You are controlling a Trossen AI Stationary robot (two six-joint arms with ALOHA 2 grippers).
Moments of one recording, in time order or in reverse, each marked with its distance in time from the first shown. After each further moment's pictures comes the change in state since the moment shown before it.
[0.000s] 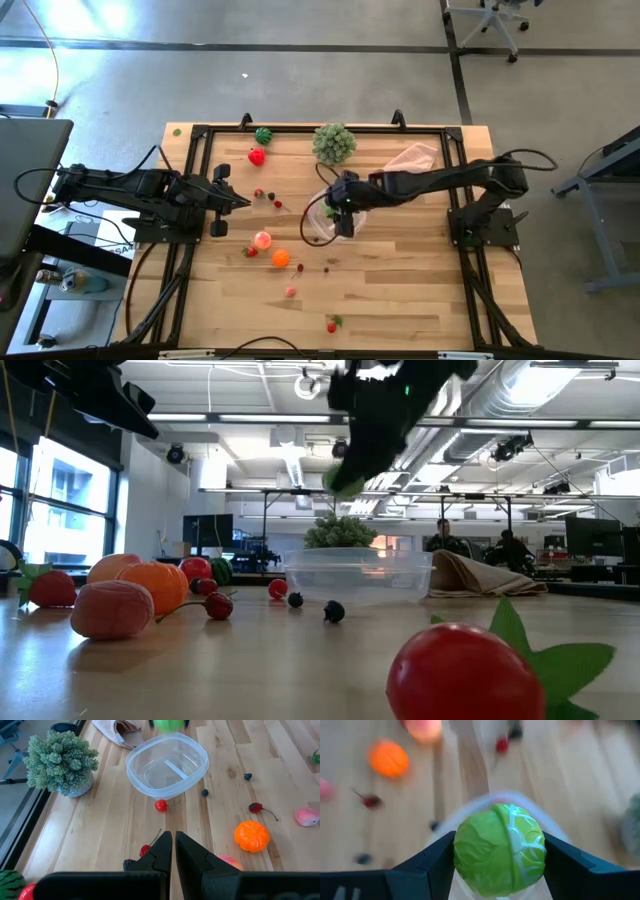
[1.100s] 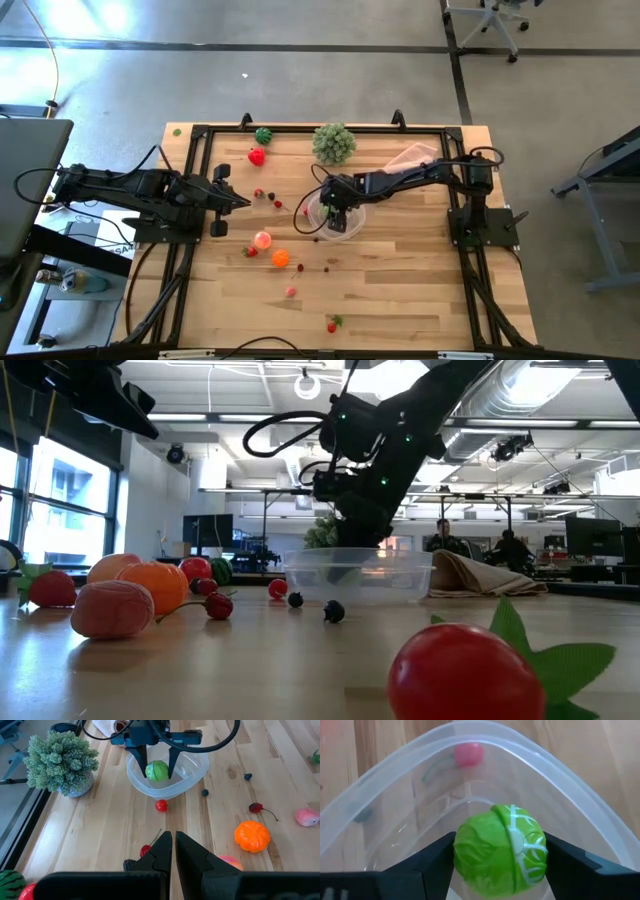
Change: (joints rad) left arm 0.000 0.000 0.000 0.000 0.000 0.000; right arm -0.119 0.234 -0.055 0.153 -0.086 -0.005
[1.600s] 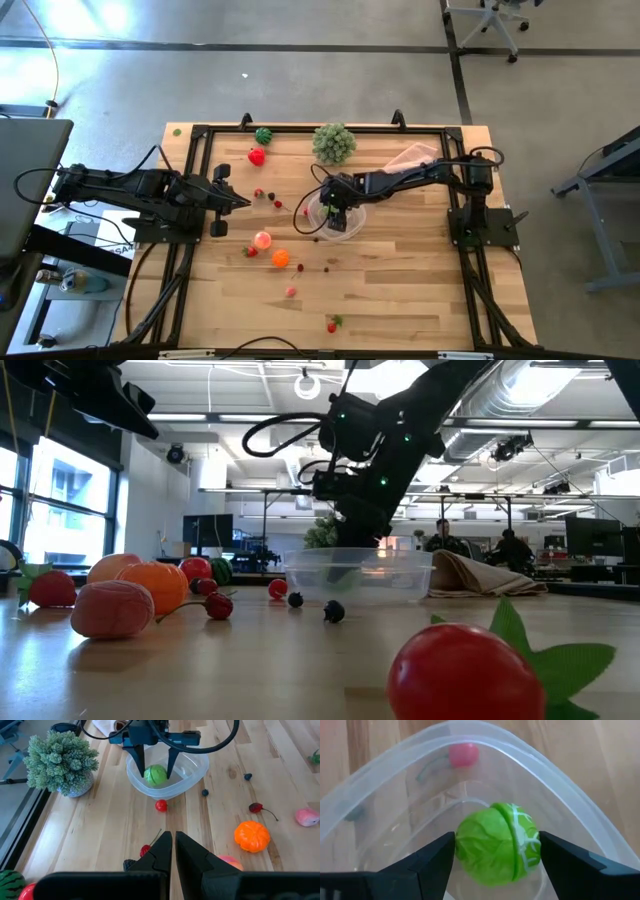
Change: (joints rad) left arm 0.000 0.000 0.000 0.000 0.000 0.000; right arm 0.006 0.000 0.008 -0.010 0.022 -0.023
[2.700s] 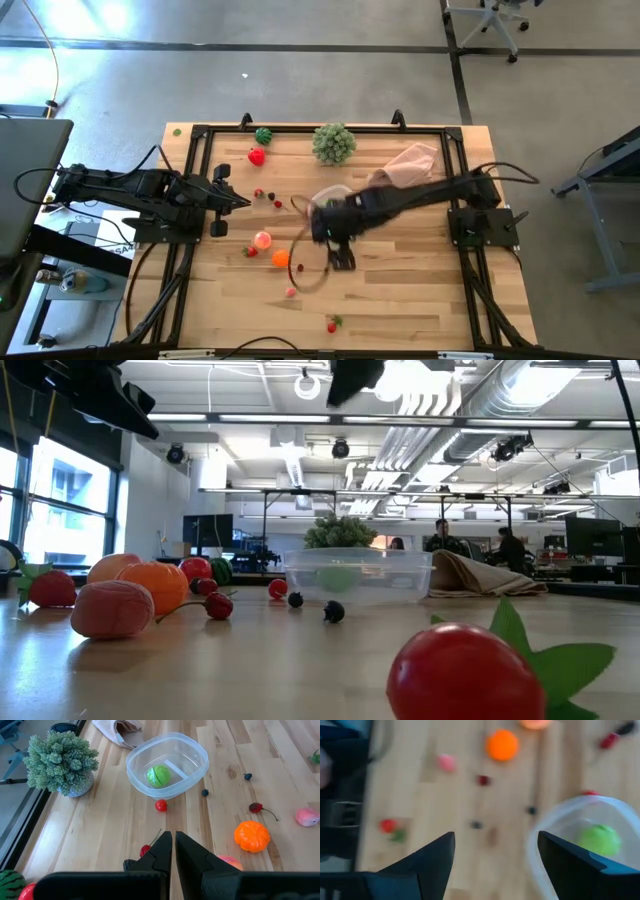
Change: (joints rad) left arm 0.000 0.000 0.000 0.000 0.000 0.000; right arm 0.336 0.000 0.697 -0.768 -0.102 0.120
